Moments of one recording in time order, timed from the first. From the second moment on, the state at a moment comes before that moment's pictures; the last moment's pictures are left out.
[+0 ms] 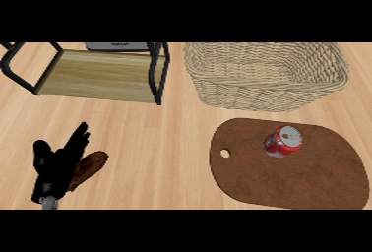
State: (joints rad) left arm 0.03 0.44 -0.23 -1.46 0.33 0.22 0.18; right arm -0.79 -1.20 0.16 -1.76 -0.45 0.85 0.61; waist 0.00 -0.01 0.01
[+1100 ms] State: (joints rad) left arm 0.05 0.41 -0.20 -1.47 0.30 0.18 0.19; right arm -0.53 -0.91 0.28 -1.84 -0.01 0.72 0.51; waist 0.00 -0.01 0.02
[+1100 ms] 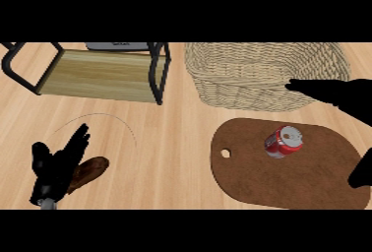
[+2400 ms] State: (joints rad) left arm 0.09 0.39 -0.16 -1.49 0.26 0.15 0.18; right arm -0.41 -0.73 0.39 -1.69 0.39 0.59 0.29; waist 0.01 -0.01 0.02
